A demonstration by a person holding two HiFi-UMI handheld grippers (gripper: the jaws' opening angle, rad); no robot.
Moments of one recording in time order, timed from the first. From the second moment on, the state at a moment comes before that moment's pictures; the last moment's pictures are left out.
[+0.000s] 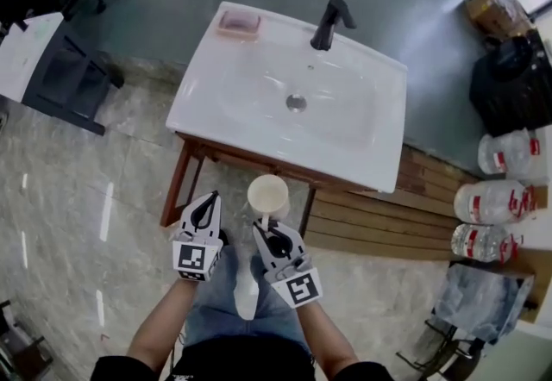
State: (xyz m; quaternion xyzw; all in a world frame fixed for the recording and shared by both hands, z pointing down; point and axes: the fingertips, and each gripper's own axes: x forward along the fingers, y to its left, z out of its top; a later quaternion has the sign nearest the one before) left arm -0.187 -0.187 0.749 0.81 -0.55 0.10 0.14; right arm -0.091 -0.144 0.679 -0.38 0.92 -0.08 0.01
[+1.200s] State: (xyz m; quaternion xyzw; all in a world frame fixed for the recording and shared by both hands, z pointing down) left arm -0.212 -0.257 0.981 0.80 -0.60 0.04 0.05; right arm -0.170 -0.319 0.999 -0.39 0.92 0.01 0.06
